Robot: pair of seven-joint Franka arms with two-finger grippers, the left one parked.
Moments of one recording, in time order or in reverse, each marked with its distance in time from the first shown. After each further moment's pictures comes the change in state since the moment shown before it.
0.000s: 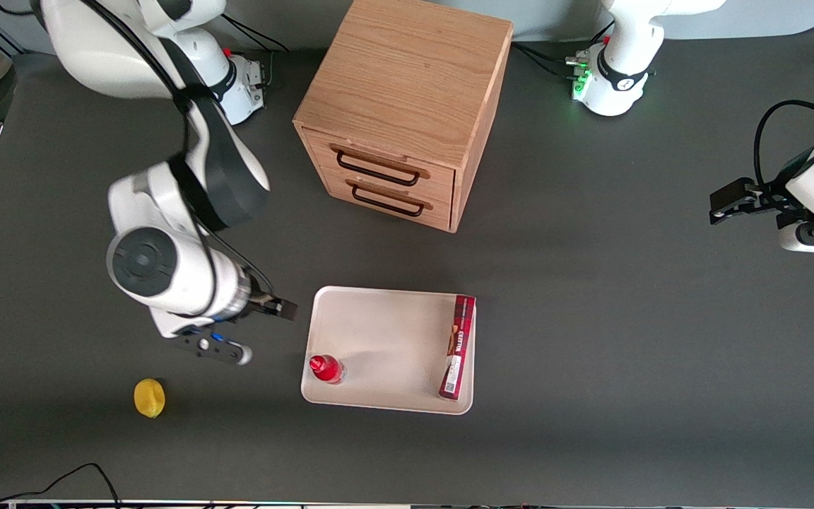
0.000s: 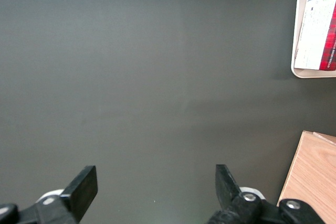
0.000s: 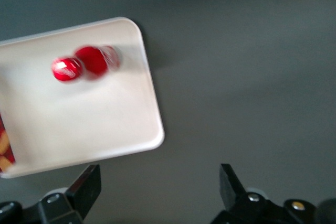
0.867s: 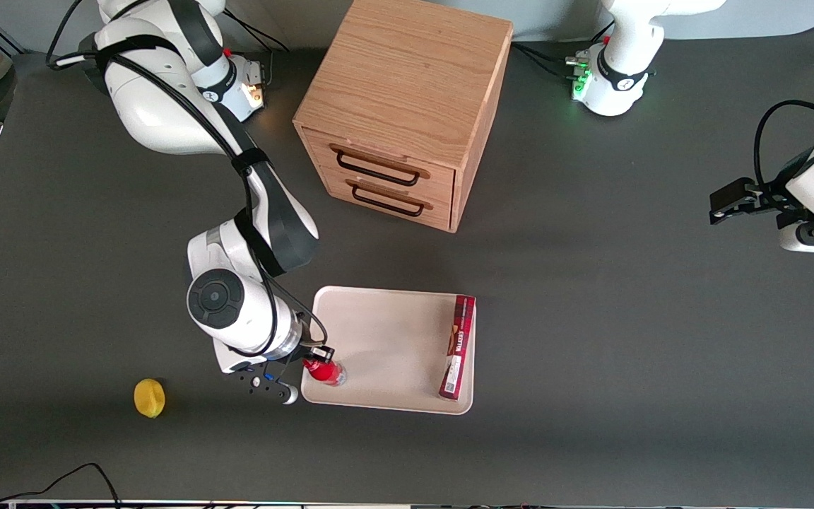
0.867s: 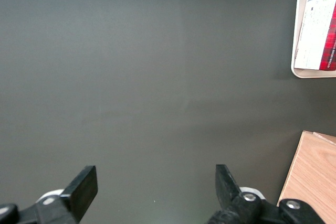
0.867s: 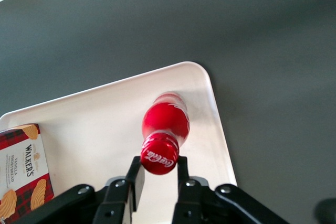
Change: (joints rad) arm 0.082 0.343 -0.017 0.248 0.016 0.303 0.150
